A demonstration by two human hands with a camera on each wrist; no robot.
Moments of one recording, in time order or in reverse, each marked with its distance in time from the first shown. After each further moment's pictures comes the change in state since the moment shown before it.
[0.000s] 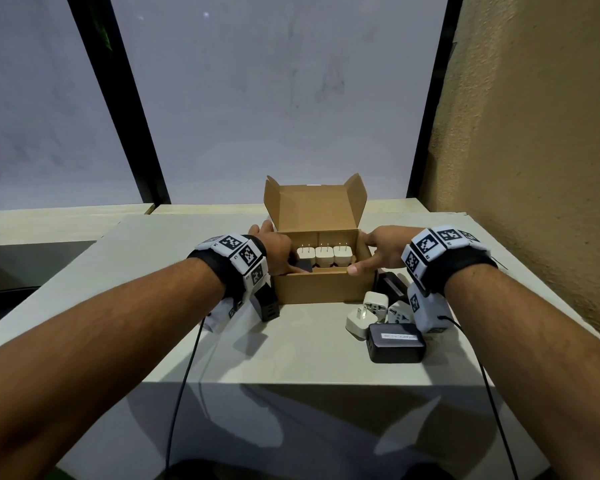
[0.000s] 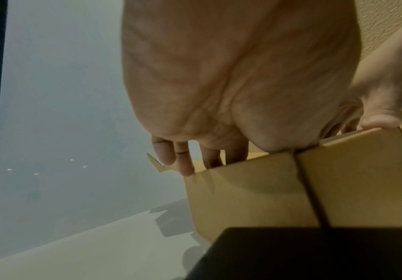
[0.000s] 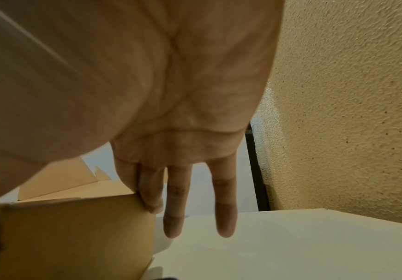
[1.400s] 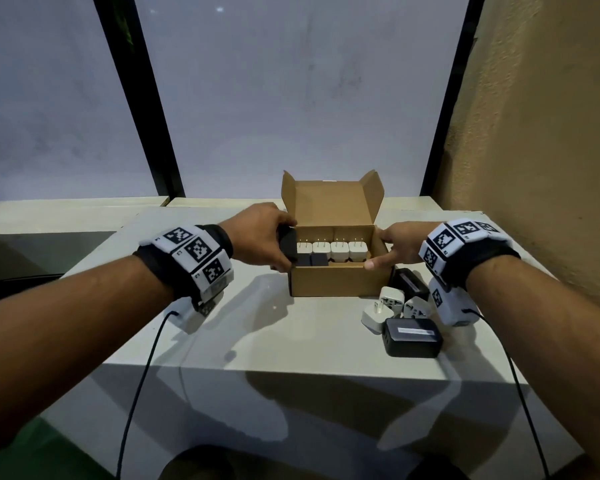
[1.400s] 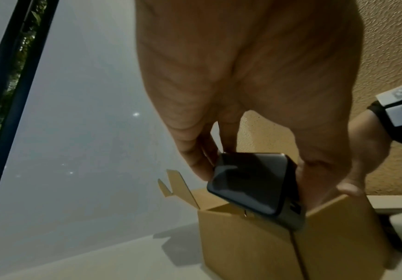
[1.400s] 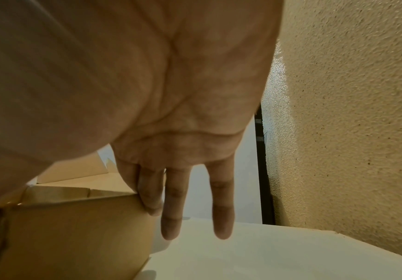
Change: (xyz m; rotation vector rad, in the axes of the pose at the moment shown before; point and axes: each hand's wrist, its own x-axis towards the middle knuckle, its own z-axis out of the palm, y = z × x) left_hand -0.067 -0.037 -0.022 -0.420 0.268 0.088; right_hand 0.000 -0.006 -0.004 -0.134 -0.038 0.012
